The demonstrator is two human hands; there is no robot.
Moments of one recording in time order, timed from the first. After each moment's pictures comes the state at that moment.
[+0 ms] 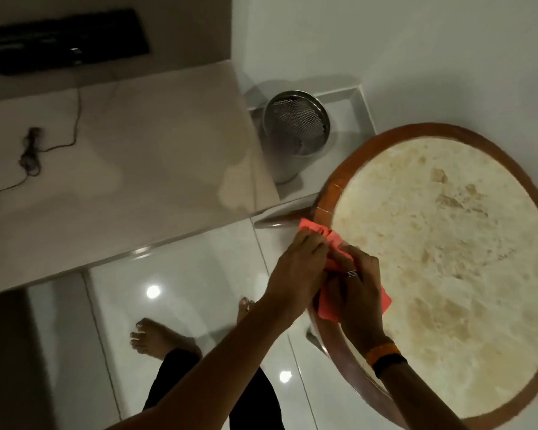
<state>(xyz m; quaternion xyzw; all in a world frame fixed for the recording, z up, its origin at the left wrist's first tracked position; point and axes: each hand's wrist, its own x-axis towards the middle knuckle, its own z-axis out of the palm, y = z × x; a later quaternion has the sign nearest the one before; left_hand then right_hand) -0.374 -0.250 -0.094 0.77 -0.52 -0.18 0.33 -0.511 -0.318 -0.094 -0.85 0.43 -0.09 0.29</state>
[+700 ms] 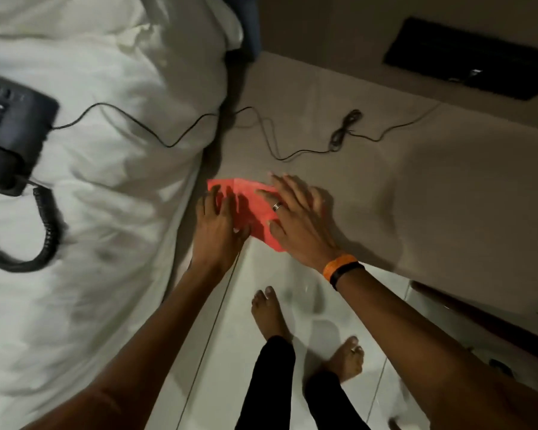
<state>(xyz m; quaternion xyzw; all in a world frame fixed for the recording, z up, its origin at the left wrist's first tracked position) -0.103 0.166 -0.149 0.97 -0.01 -0.15 0.18 -0.105 -0.016 -0.164 -0.97 -0.14 0.12 0.14</state>
